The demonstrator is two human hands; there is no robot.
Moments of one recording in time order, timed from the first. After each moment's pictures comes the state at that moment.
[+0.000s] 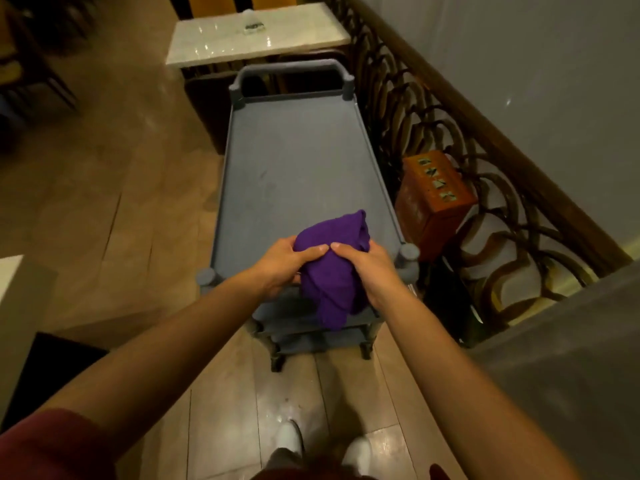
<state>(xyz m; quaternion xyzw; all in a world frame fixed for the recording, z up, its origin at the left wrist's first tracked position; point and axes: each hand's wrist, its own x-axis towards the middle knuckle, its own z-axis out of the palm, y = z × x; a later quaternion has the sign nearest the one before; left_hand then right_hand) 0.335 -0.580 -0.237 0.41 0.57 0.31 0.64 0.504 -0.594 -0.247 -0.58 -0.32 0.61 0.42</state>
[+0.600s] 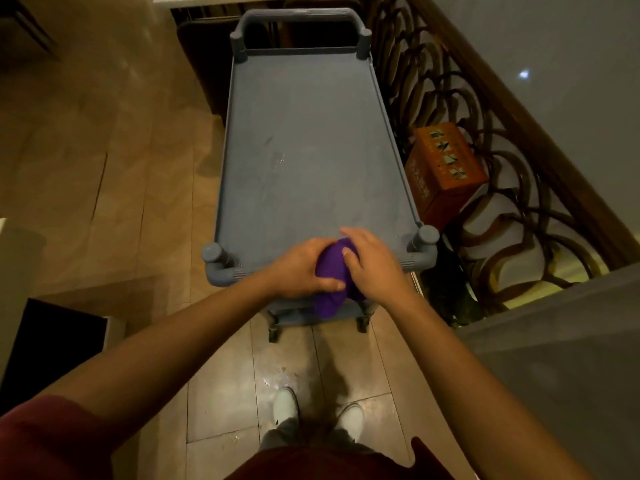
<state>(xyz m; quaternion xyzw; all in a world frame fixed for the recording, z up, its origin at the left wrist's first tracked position) 0.309 -0.589 -0.274 0.78 0.51 0.08 0.35 0.490 -0.600 -0.271 -0.62 -0.73 0.26 0.13</state>
